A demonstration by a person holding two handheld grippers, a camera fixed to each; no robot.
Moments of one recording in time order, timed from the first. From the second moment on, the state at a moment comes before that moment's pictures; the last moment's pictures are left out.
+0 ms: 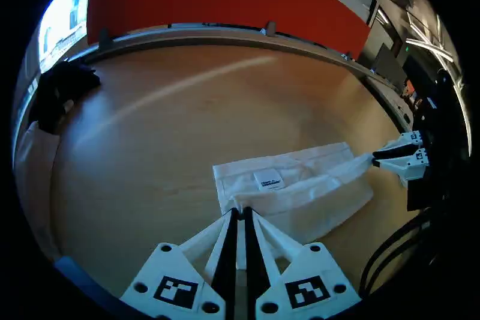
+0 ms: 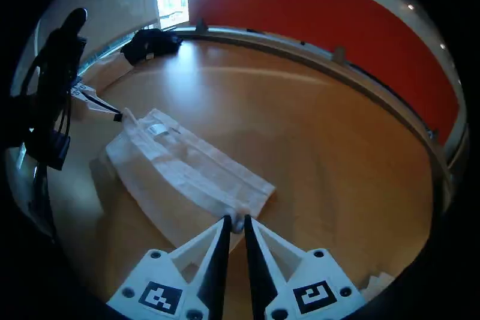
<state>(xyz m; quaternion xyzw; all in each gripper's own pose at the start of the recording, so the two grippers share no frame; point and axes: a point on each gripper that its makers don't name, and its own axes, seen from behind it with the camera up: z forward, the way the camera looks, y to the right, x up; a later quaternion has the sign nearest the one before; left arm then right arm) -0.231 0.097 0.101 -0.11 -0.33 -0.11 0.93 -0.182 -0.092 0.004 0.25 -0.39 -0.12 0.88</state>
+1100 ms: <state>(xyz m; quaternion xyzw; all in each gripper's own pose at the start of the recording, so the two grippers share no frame) -0.228 0.077 0.098 -0.07 -0.32 -0.09 0.94 -0.178 -0.084 -0.002 0.23 -0.37 -0.13 0.89</state>
